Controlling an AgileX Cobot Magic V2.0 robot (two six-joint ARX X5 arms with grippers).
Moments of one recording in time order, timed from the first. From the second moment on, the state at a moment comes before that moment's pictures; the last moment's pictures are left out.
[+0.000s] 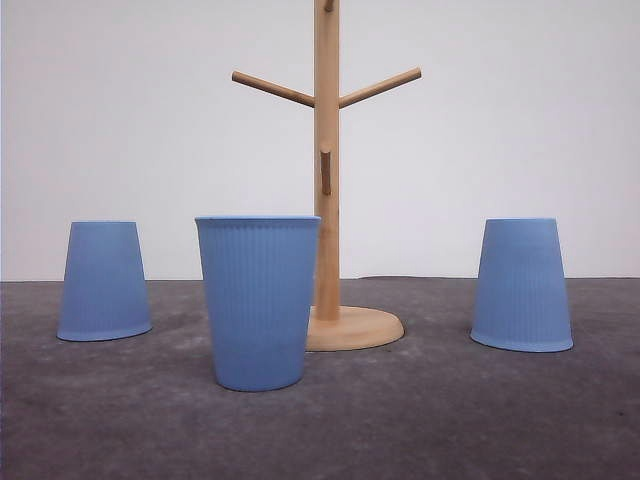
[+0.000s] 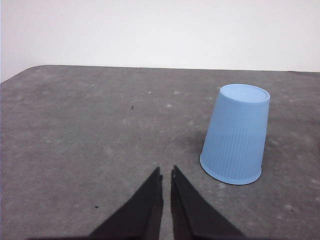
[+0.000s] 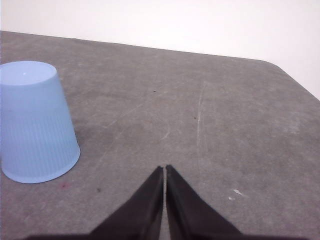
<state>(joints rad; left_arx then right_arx) -0.03 0.01 0.03 -0.11 -0.07 -0.02 0.04 0.01 0.02 -0.17 0.08 -0.04</state>
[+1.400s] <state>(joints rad) -0.03 0.42 0.67 -0.72 0.08 -0.29 0.04 0.35 0.52 -0.57 -0.18 0.29</state>
